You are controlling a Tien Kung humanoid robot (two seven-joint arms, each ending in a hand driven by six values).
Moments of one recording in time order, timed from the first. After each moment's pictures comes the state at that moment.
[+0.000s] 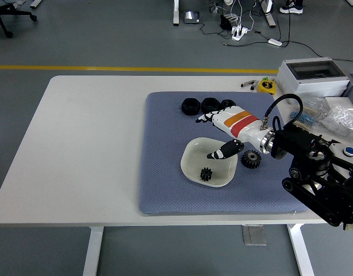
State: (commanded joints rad) left arm -0.12 0.13 -0.49 -0.24 1.02 0.13 0.18; right arm 0.79 -0.29 0.62 1.07 -2.05 -0.07 0.07
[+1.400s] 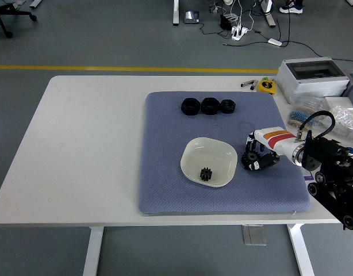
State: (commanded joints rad) left arm -0.12 0.13 -0.49 -0.24 1.03 0.12 0.18; right arm 0.73 -0.32 0.65 0.88 -1.98 0.01 0.04
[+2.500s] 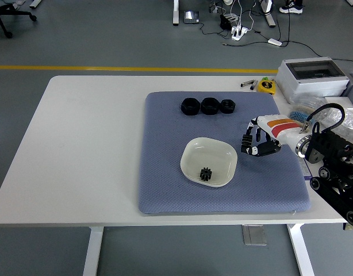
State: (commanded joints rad) left arm -0.13 0.13 -0.49 -0.24 1.03 0.12 0.18; right arm 0.73 -0.34 0.71 0.98 -1.96 -0.09 0.03
